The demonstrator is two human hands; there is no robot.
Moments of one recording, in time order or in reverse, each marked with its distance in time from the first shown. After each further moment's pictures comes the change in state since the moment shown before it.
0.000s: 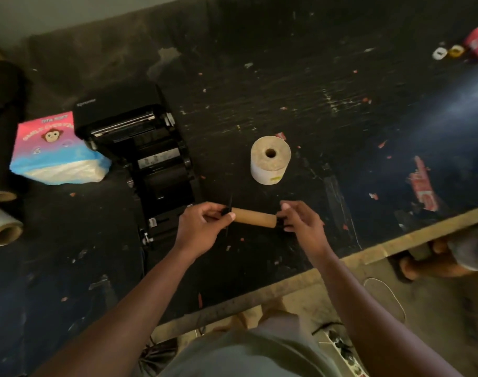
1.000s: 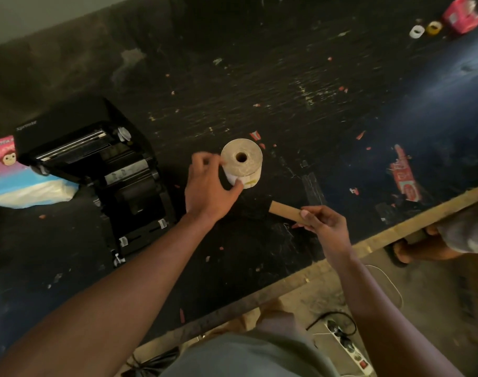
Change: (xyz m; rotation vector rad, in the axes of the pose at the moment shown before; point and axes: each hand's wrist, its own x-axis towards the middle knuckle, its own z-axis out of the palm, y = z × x) left_hand 0.089 0.073 0.072 0.626 0.213 0.338; right_hand 0.015 0.030 -0.090 0.249 0.204 0.108
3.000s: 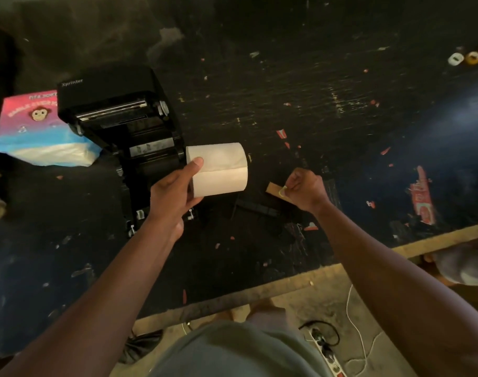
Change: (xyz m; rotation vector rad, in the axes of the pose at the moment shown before) left_hand -0.060 -0.036 -0.099 -1.234 0.080 -0.869; right_hand 0.068 -0.066 0.094 -1.007 -0.172 -0.195
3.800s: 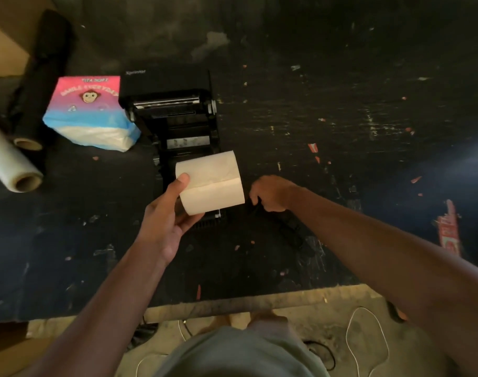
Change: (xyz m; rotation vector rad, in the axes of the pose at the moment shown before) left_hand -0.026 -0.003 -0.086 -0.326 -0.039 -0.159; right_hand 0.011 -0.128 0.055 -0.839 -0.551 -0.672
